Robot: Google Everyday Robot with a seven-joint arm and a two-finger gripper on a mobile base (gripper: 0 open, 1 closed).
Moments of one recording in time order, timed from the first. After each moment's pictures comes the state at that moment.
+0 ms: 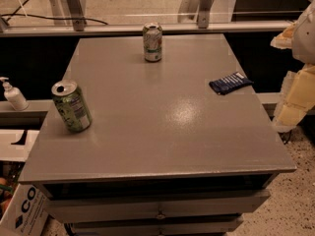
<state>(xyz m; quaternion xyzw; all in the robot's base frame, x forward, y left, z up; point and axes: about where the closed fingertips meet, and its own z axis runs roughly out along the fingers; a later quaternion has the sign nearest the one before) 0.438 -0.217 0.976 -0.60 0.78 -0.03 0.16</state>
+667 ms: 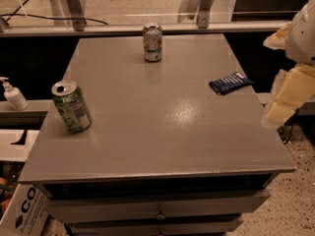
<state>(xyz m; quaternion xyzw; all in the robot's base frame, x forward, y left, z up) 0.444 -0.203 0.973 -0.60 0.78 -0.01 0.19</state>
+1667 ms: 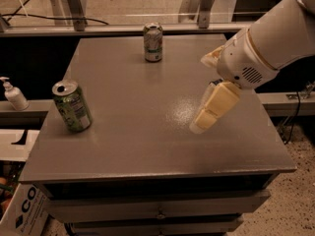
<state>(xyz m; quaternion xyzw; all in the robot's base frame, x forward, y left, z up) 0.471 -0.091 0.928 -0.60 0.74 0.14 0.28</state>
